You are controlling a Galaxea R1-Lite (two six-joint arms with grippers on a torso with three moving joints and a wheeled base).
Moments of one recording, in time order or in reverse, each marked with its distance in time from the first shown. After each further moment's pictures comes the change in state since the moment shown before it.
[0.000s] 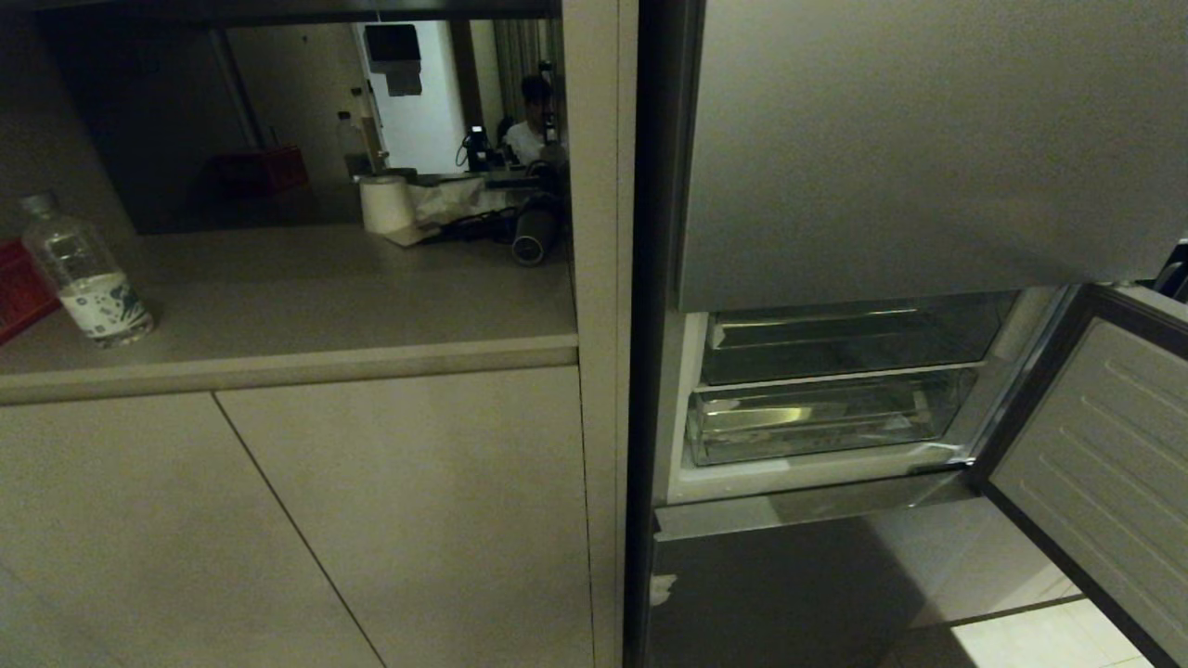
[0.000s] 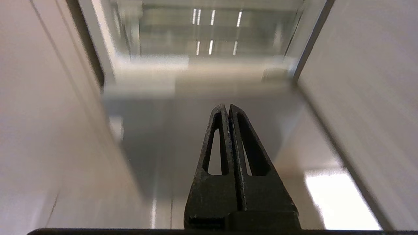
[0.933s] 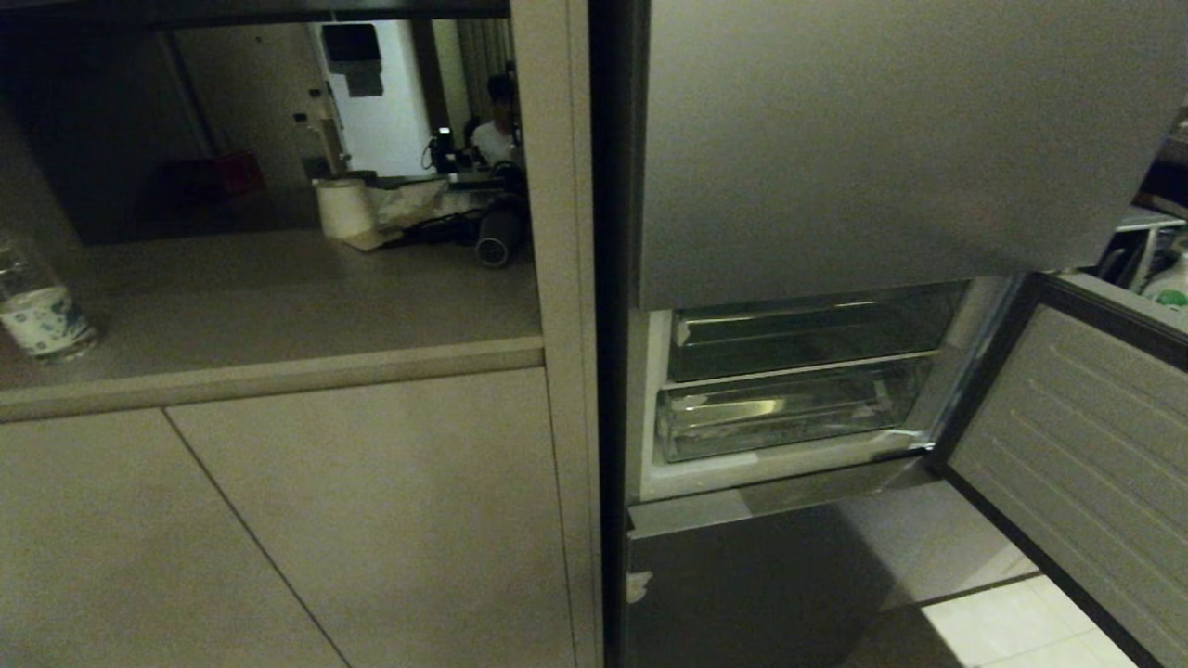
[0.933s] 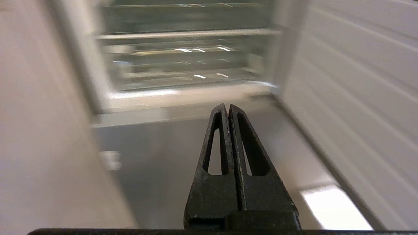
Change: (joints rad) left arm 0.000 0.000 0.000 0.000 0.000 0.000; right arm -0.008 -0.115 0.004 -0.002 -0.012 0.053
